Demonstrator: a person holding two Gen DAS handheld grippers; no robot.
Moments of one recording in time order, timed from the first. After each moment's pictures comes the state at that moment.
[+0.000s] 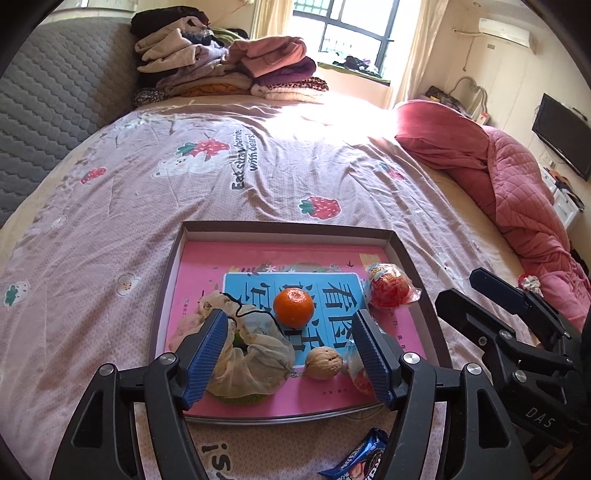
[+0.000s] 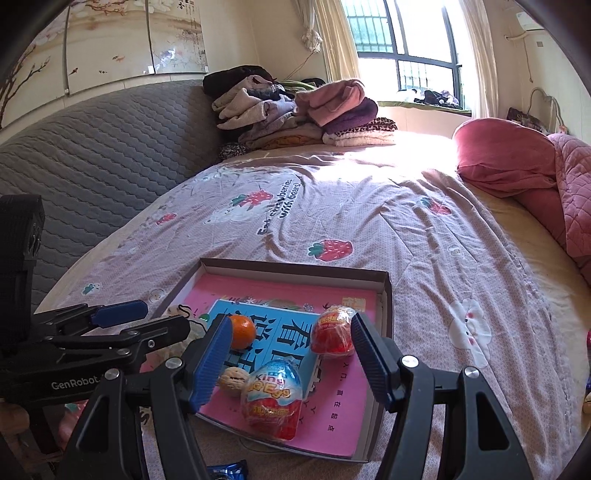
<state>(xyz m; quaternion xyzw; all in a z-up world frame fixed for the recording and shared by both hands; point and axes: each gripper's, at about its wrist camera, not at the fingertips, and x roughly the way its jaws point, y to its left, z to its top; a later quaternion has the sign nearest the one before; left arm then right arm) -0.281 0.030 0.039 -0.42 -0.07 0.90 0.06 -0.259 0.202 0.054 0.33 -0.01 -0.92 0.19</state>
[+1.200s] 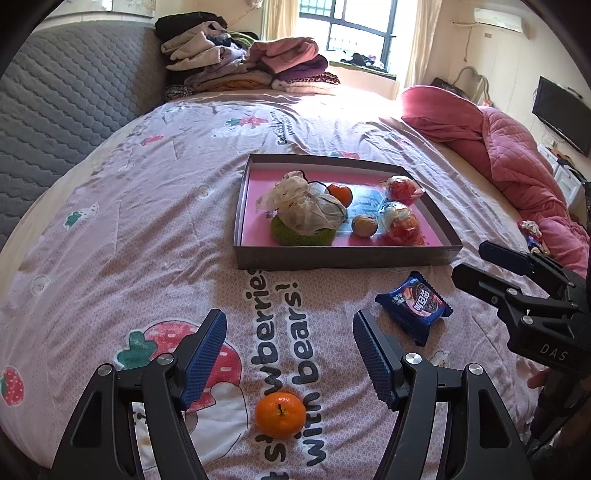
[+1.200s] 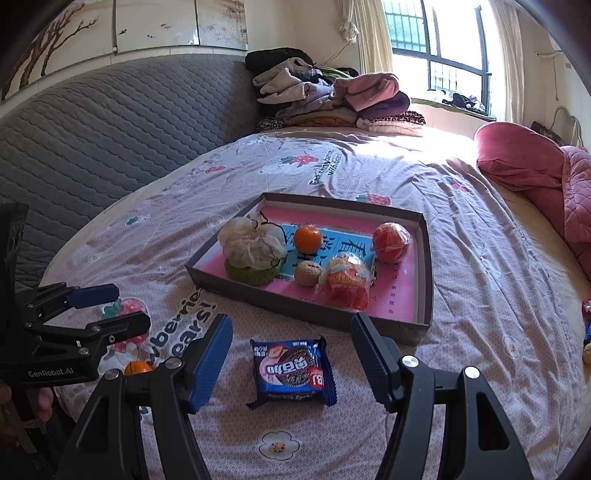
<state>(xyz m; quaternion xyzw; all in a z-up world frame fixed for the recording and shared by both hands) -0.110 -0.024 0.010 -0.42 -0.04 0.91 0.04 -0.135 0.170 0.021 0.36 0.04 -0.90 0.22</state>
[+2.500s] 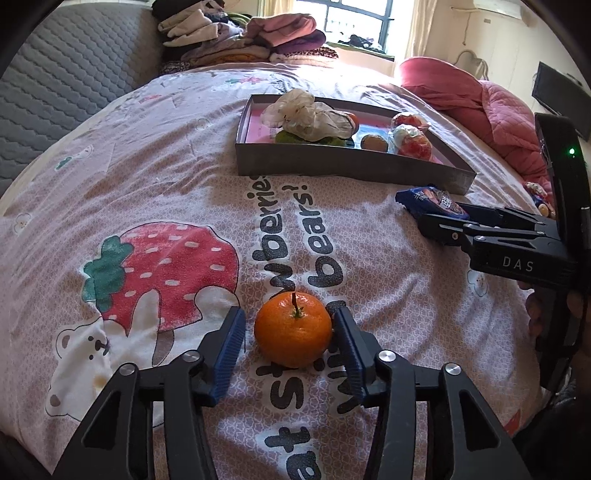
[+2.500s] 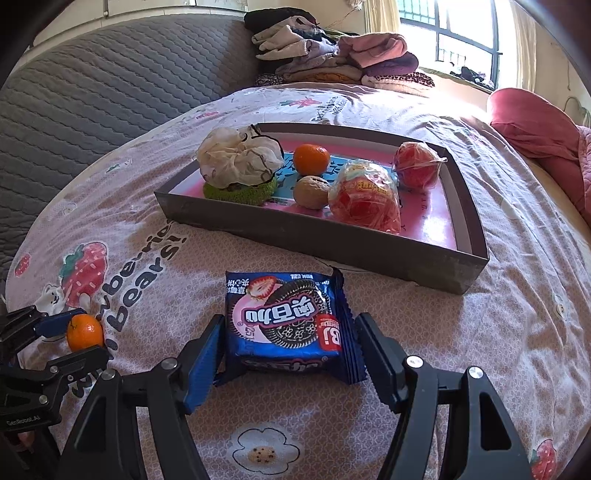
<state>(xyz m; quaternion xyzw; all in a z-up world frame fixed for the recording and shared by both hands) -0.075 -0.025 -0.068 -0.45 -0.03 0.89 0.04 -0.155 0.158 -0.057 0.42 0.06 -0.88 0.22</state>
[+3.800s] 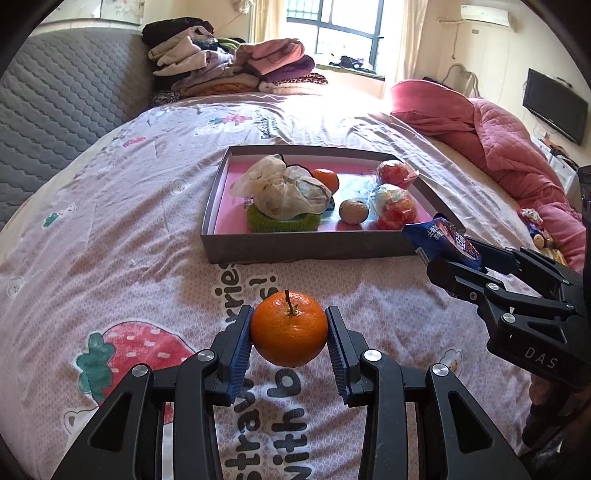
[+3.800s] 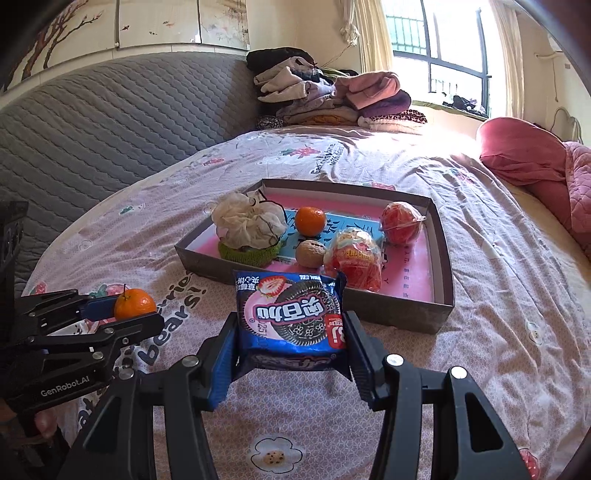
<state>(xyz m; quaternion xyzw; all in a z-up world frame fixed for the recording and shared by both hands) -0.126 -0.001 -0.024 -0.40 -0.02 0.91 0.05 -0.140 0.168 -0.007 0.35 0.04 -0.91 0.22</state>
